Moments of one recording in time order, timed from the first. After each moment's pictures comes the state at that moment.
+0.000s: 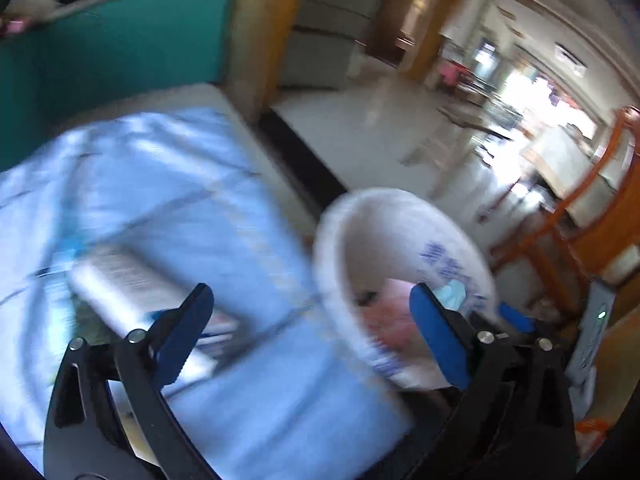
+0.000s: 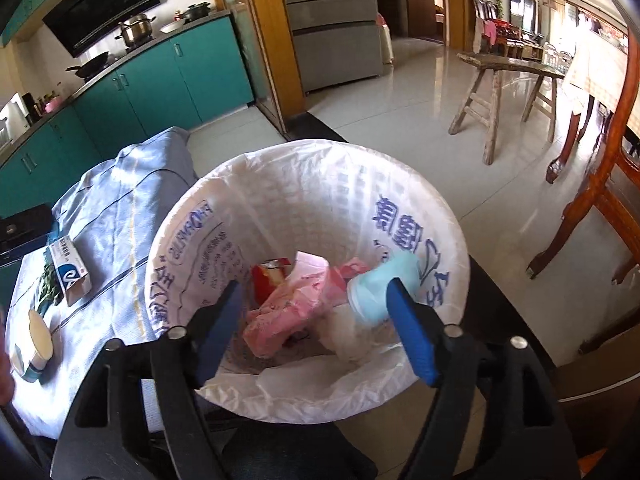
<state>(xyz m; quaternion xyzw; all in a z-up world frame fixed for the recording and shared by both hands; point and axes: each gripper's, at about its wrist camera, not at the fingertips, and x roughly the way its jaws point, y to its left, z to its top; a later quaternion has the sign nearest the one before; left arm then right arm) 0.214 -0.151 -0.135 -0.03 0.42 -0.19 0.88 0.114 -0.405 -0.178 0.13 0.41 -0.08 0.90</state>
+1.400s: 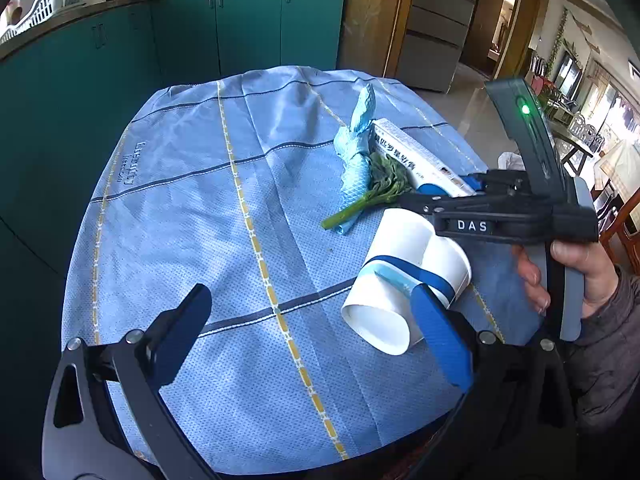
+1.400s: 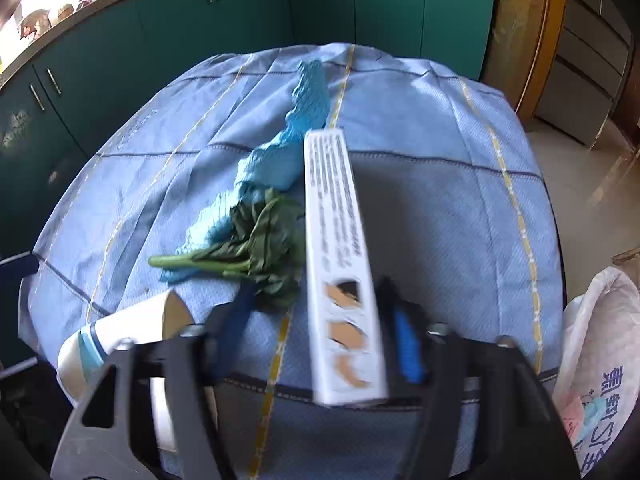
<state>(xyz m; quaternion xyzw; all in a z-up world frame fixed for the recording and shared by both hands) 0.112 0.052 -0.166 -0.02 0.44 -0.05 0.90 0.236 -0.094 -0.189 -0.07 0.47 0.25 0.84</state>
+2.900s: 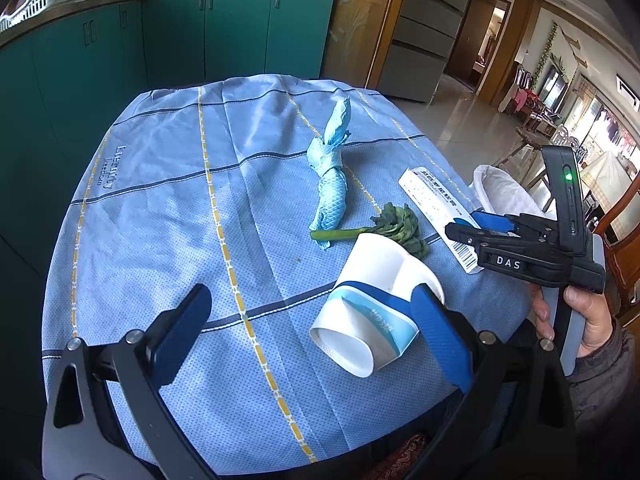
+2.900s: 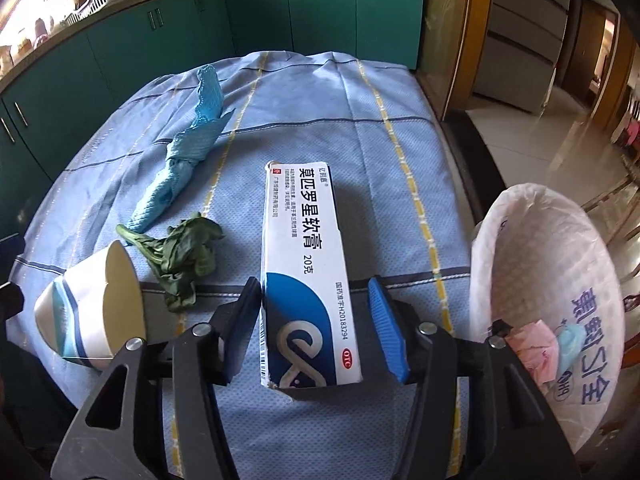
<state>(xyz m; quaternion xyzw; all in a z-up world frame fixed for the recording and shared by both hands) 0.113 0.045 -0.162 -0.05 0.43 -0.08 0.90 0.196 -0.170 -0.184 -0.05 0.46 0.15 0.87</state>
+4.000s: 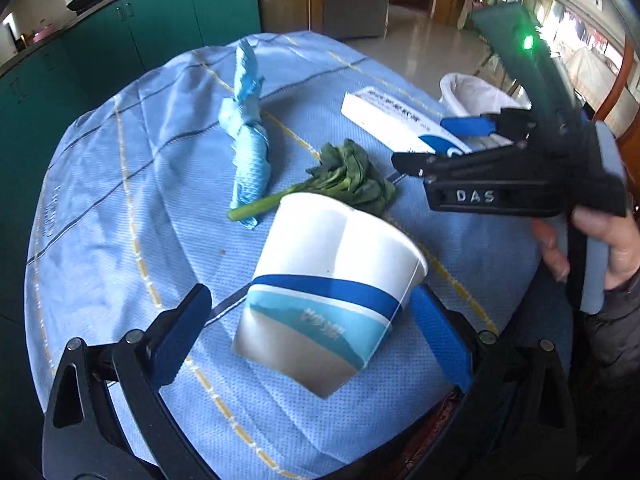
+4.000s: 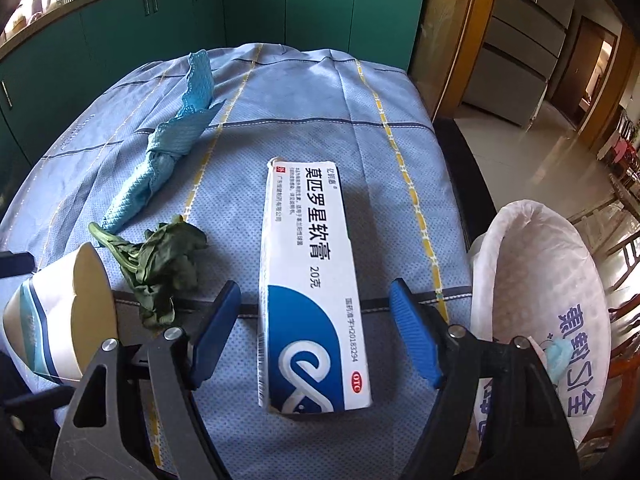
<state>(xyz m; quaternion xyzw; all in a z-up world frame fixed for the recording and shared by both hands) 0.141 -0.024 -0.200 0.09 0.49 -0.15 0.86 0.208 -0.154 -0.196 -0.08 0.46 0.13 0.88</state>
